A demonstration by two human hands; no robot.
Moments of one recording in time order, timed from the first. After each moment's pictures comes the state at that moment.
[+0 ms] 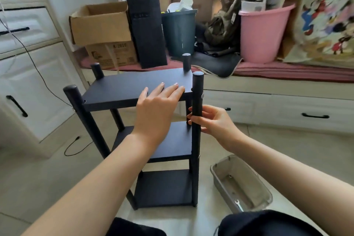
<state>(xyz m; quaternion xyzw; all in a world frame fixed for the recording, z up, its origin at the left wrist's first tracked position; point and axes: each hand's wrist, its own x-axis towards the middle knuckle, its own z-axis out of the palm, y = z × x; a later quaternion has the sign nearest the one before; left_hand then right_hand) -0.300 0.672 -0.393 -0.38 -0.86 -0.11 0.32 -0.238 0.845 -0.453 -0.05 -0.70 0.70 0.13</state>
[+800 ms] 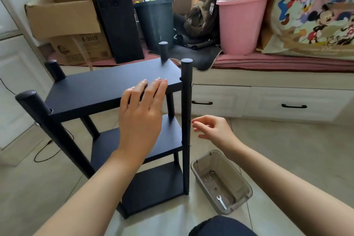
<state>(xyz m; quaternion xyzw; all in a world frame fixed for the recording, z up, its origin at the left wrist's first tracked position) -0.301 0.728 -0.450 -0.37 -0.75 -0.11 0.54 -0.204 0.916 -0.506 -0.17 -0.77 0.60 0.17</state>
